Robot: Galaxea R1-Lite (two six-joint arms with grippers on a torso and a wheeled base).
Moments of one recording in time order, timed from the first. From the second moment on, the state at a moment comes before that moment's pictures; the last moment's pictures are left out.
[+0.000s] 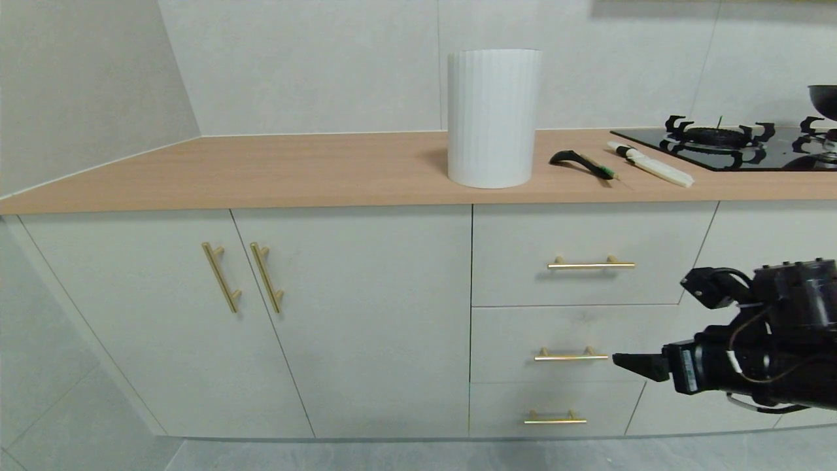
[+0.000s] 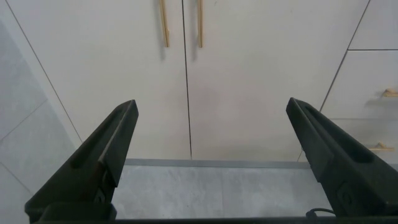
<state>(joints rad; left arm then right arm) 0.00 0.00 0.00 0.00 0.02 -0.01 0.21 1.62 -0.54 -0.42 0.19 0.05</state>
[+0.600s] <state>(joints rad) 0.00 0.00 0.00 0.00 0.02 -0.01 0.19 2.17 -0.72 -0.73 0.04 0.06</state>
